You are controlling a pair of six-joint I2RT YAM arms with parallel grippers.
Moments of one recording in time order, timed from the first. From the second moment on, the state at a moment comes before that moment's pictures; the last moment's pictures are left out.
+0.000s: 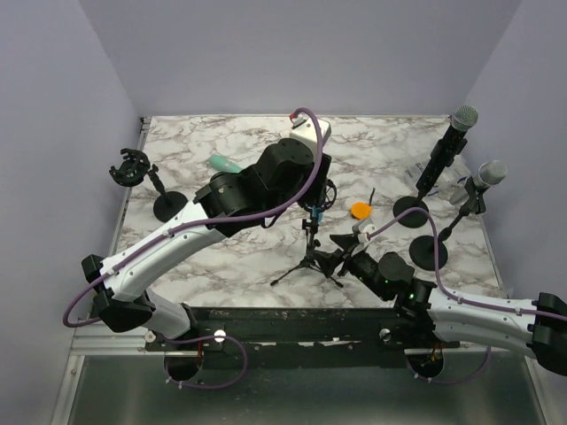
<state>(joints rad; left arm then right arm) -1.05 1.44 1.74 -0.75 -0.39 -0.33 1.07 0.84 0.22 0.57 0.34 0.16</state>
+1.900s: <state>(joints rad) -0.57 0.94 1.27 -0.65 -0.49 -0.38 1.07 0.88 0.22 0.57 0.34 0.16</state>
